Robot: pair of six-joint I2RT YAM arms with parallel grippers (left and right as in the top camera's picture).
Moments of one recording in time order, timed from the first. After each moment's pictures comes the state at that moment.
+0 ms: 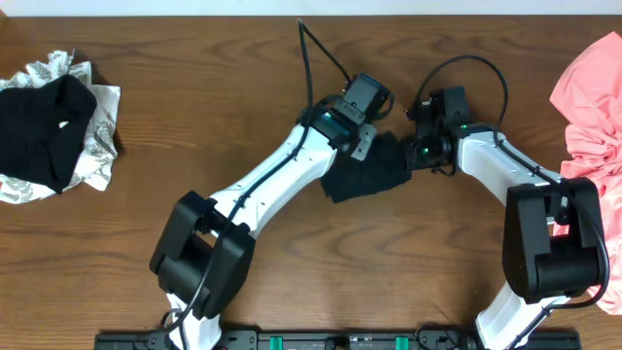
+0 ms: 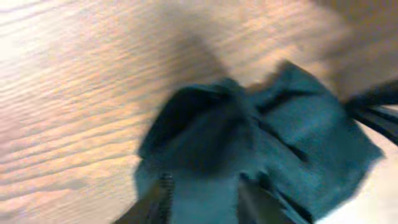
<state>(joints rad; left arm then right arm) -0.68 1.95 1.57 -0.69 -0.19 -0.22 0.15 1.88 1.10 -0.43 -0.20 0.04</state>
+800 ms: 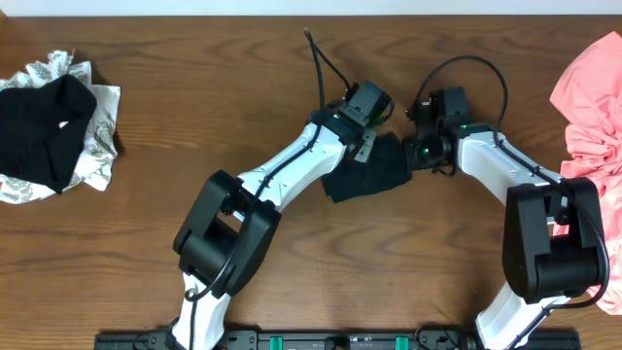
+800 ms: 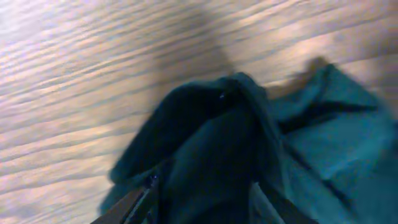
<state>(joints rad) -0.68 2.08 1.57 -0.59 -0.14 -0.27 0.16 1.88 1.10 -0.43 -0.19 0.04</state>
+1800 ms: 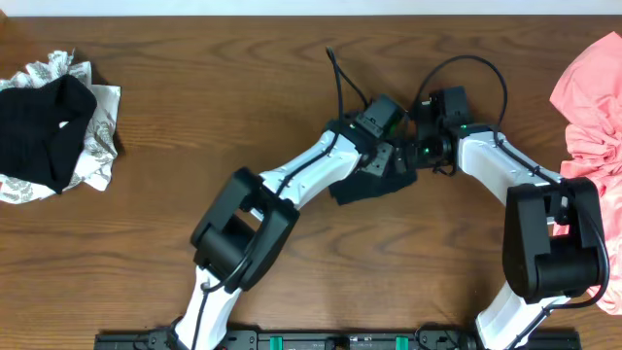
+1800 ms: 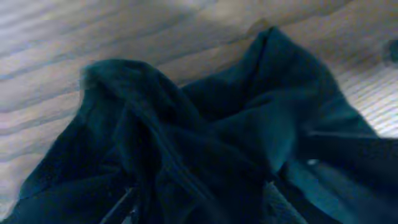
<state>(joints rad) -0.73 2.14 1.58 -0.58 -0.03 -0.29 0.15 1.88 1.10 -0.43 -0.18 0.01</state>
